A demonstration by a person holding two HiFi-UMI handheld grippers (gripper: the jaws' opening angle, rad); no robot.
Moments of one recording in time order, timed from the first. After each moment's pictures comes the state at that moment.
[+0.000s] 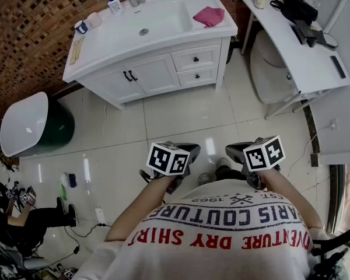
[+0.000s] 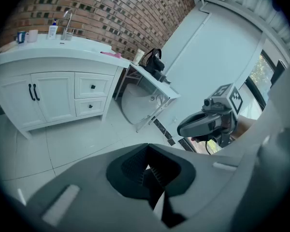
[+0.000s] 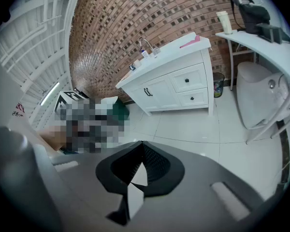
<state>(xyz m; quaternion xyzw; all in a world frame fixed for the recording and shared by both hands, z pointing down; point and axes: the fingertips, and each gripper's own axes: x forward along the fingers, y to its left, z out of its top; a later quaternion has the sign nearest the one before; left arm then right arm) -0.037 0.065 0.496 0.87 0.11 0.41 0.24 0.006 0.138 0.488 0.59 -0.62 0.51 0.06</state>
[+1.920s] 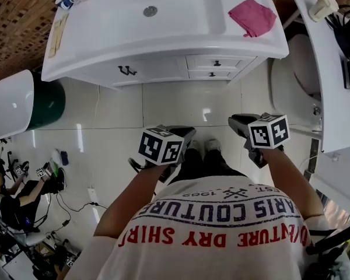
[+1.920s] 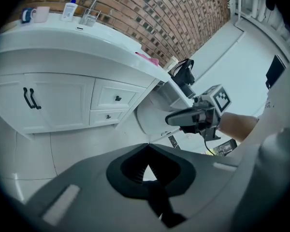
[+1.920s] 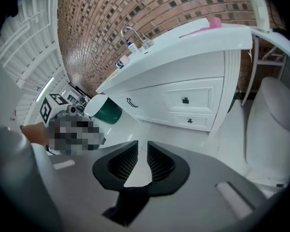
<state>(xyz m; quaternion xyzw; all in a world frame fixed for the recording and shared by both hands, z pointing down) 0.141 -0.168 0.542 0.84 0.05 0.44 0.33 0.245 -0.117 0.561 0.55 -0.63 0.54 0.11</state>
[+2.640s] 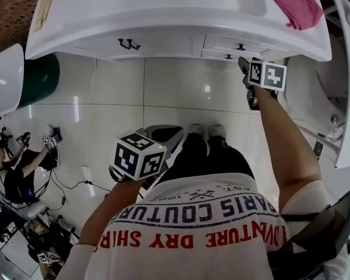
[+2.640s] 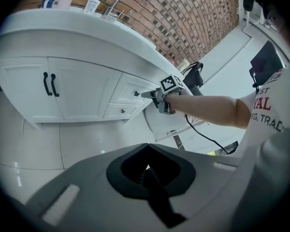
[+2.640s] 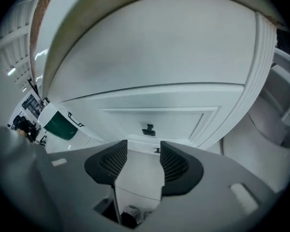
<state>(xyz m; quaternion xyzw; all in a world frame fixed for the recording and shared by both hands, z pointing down) 0.081 -0.222 0.600 0.82 0.01 0.45 0.36 0.370 -0.258 0.731 0.71 -0.48 0.50 0.15</state>
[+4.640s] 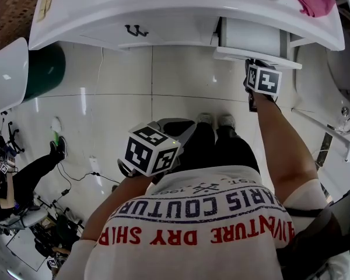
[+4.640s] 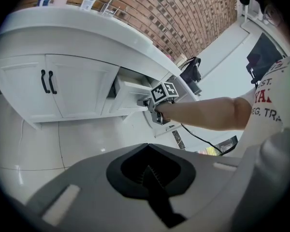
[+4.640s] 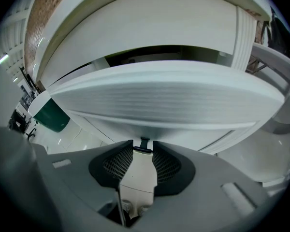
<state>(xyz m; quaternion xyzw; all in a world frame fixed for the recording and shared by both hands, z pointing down) 0.067 -0.205 0.608 0.82 0.03 0.46 0.34 0.325 -0.222 0.779 0.73 -0.44 0.49 0.19</state>
